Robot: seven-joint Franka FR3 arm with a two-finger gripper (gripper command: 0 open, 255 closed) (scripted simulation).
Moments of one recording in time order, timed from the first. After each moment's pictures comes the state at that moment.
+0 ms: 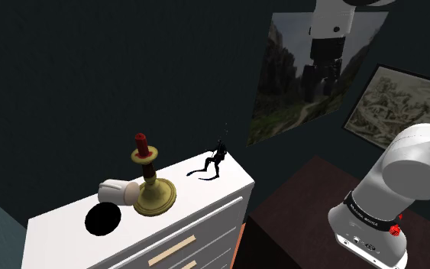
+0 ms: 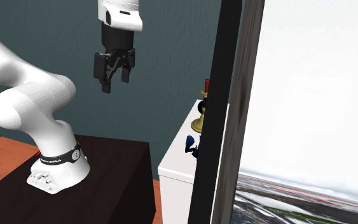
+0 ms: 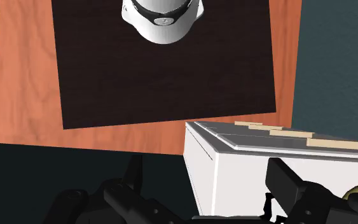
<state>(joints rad) 0.02 -0.75 0.01 -2.43 0.04 1.45 0.14</state>
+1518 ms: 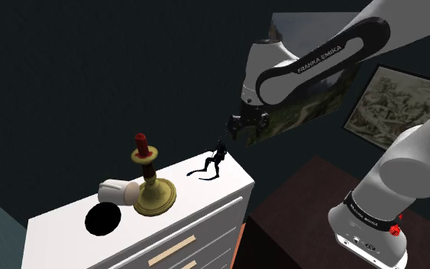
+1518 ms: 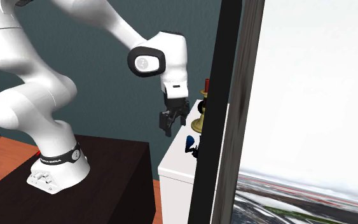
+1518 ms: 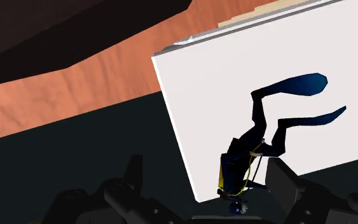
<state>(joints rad) -0.03 -0.23 0.32 -2.58 0.09 2.39 0.69</state>
